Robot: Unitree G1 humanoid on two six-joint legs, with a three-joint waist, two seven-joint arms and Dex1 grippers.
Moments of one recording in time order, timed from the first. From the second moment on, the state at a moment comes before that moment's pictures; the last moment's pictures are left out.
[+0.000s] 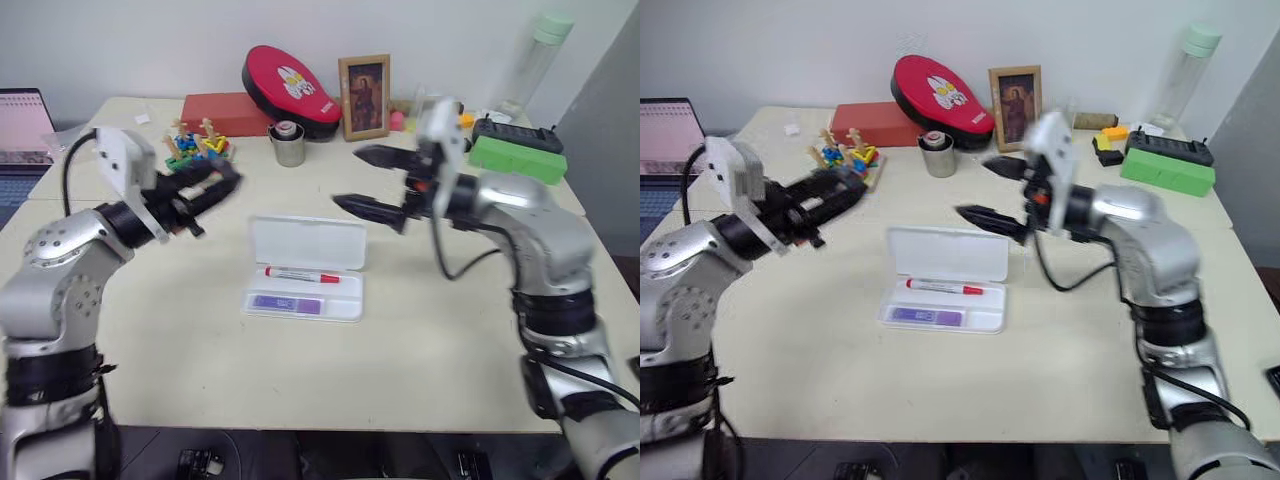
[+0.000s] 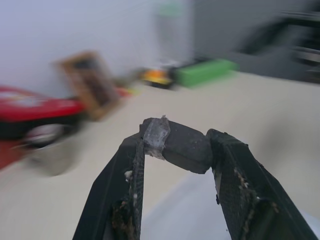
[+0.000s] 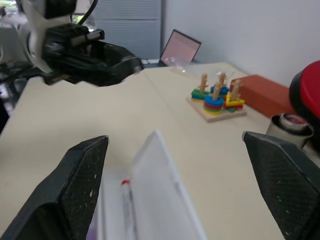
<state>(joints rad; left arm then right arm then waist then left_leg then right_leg) -0.39 0.86 0.19 -0.41 -0.74 0.62 -0.92 -0.75 -0.56 0.03 -0.24 0.53 0.73 0.98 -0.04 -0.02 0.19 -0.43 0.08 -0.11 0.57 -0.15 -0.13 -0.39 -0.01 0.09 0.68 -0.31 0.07</state>
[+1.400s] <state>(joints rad) -0.88 0.52 -0.45 0.60 -0.15 -0.13 -1.61 -0.40 -0.72 -0.06 -0.63 0.61 0.89 0.71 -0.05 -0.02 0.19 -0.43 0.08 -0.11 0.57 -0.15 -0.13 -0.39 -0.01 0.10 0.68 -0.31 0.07</state>
